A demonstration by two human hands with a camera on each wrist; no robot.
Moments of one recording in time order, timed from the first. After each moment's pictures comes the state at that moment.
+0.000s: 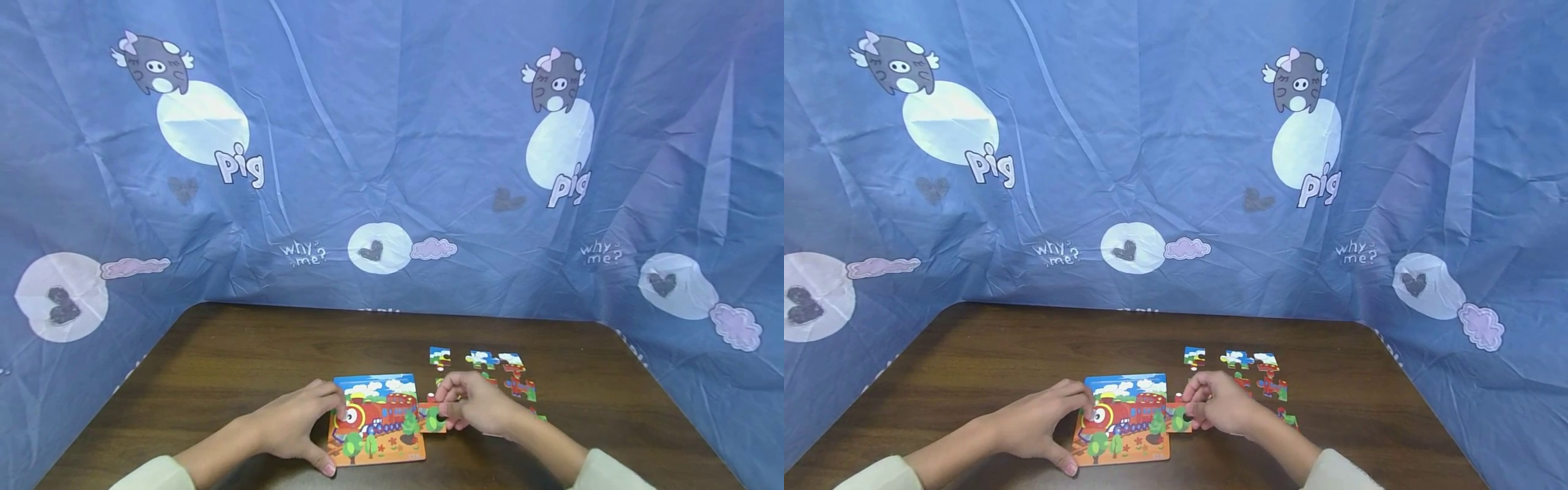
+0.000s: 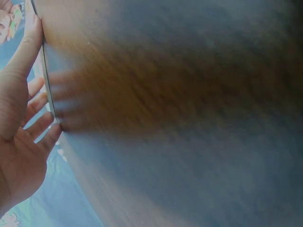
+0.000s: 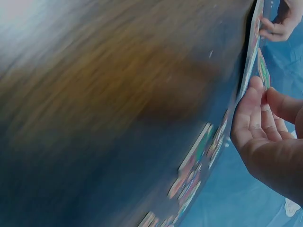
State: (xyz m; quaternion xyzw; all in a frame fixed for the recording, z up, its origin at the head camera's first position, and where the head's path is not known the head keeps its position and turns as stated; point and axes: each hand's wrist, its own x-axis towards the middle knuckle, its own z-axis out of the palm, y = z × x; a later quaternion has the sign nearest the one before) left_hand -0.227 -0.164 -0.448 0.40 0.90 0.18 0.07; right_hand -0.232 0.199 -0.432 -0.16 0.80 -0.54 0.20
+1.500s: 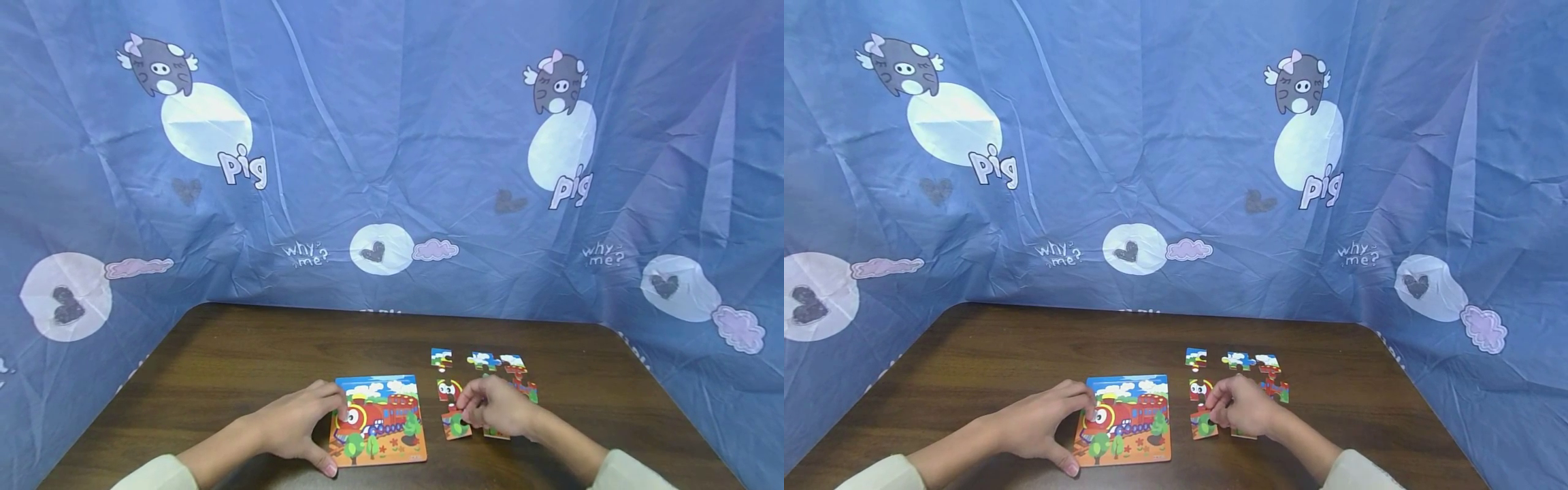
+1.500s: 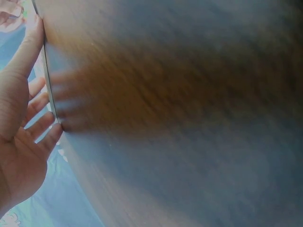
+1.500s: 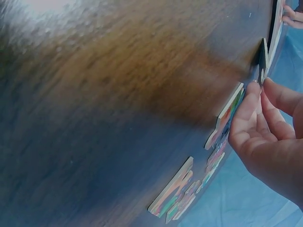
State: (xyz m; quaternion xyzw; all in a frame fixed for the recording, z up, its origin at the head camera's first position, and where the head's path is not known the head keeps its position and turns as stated) left_hand -0.228 -0.164 -0.450 0.39 0.90 0.18 0.07; right_hand -0.235 0.232 -0.440 -0.19 0.85 -0.46 0.17
